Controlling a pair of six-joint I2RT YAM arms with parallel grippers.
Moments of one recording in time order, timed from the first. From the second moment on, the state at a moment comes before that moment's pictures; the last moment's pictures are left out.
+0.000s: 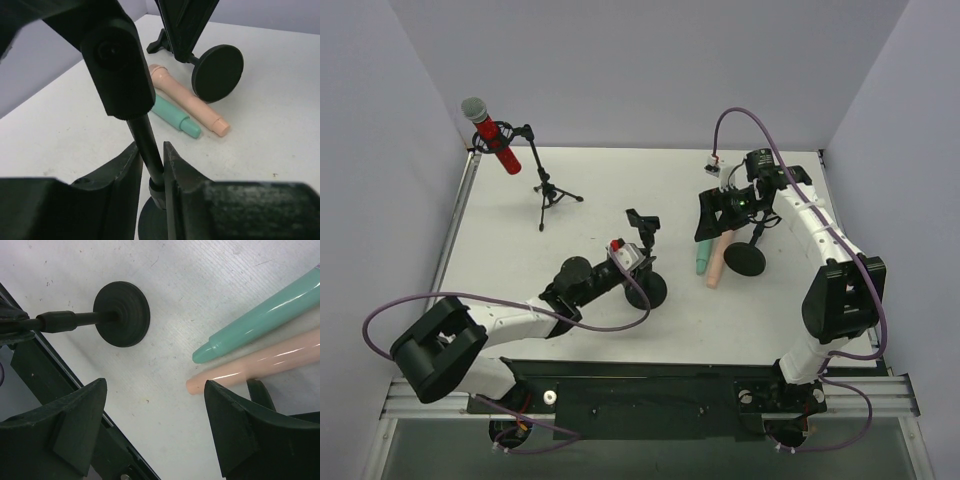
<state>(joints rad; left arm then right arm) -0.82 1.37 0.49 0.93 0.15 0.14 0.19 1.69 1.48 -0.95 -0.62 -0.25</state>
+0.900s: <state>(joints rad) -1.14 1.73 0.69 1.25 -0.88 0.09 0.17 1.69 1.48 -0.94 -0.64 -0.25</state>
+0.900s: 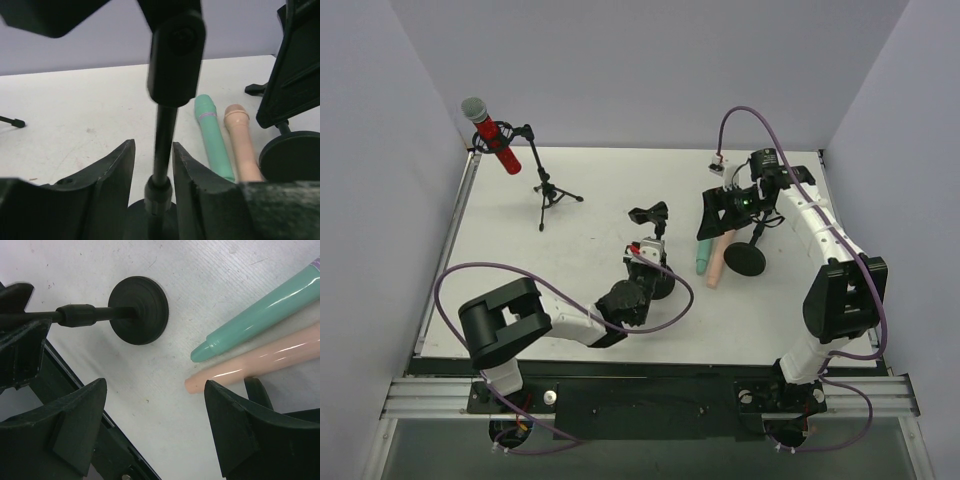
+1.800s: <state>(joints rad) -0.69 0.84 0.66 0.05 -0.19 -0.28 0.28 1.71 1.41 -0.72 -0.09 0.09</state>
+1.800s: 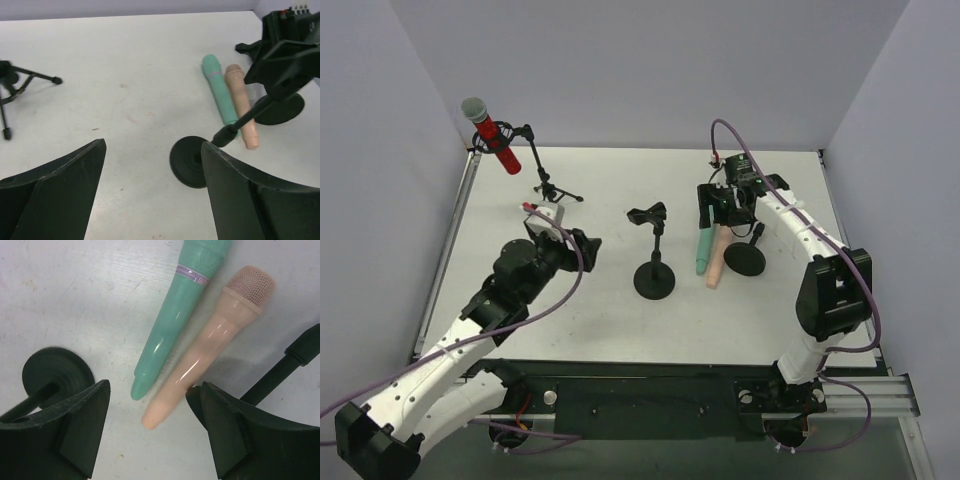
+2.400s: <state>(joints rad) -0.54 0.67 0.62 -0.26 -0.07 -0.12 0.34 2.03 1.53 -0.68 0.14 0.25</state>
